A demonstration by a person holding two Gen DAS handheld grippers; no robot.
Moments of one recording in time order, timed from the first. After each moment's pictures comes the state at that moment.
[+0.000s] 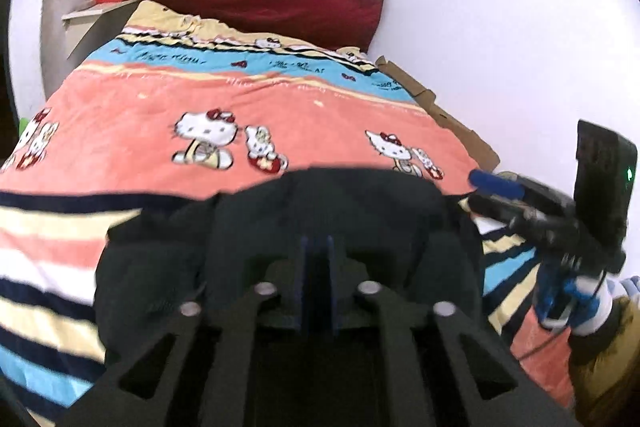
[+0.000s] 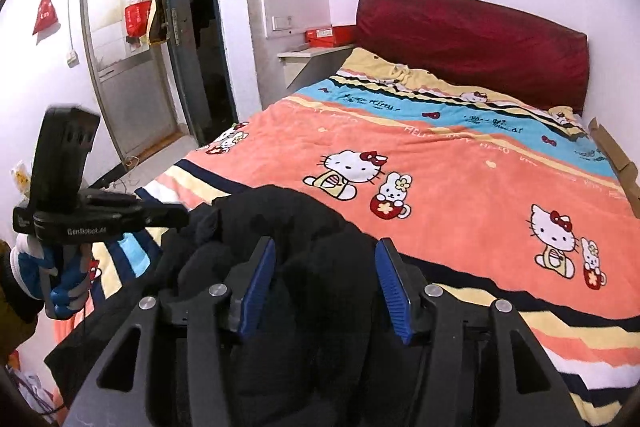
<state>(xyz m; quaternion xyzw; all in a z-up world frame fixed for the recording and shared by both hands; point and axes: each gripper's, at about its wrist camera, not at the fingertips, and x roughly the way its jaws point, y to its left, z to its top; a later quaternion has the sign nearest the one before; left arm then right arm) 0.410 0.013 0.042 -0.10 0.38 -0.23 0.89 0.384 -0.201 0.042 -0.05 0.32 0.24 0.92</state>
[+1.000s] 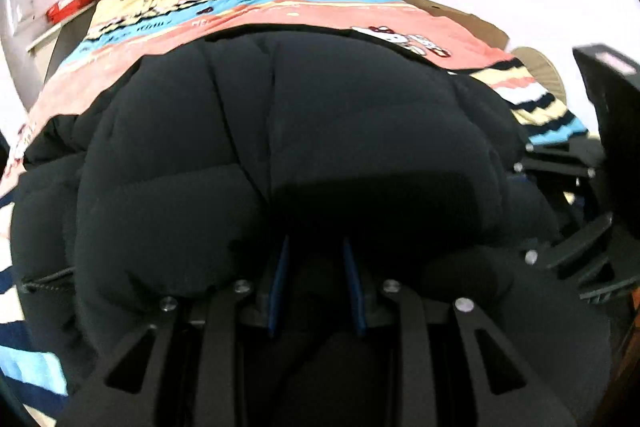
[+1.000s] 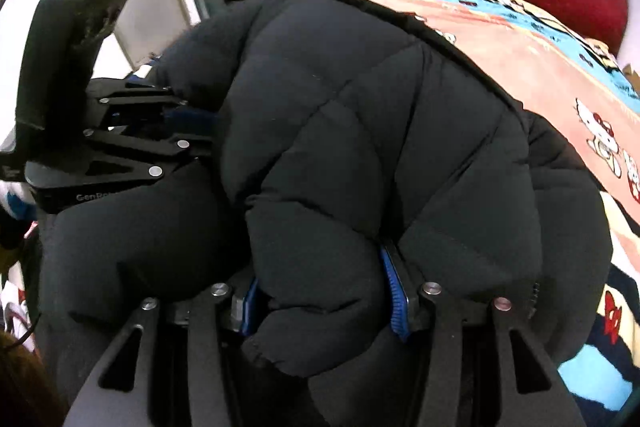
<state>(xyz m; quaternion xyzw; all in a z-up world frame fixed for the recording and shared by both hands) 0.354 -0.065 -0.086 0.06 0.44 -0.24 0.86 0.322 -0.187 -0.103 -0.10 0.47 0.26 0.84</state>
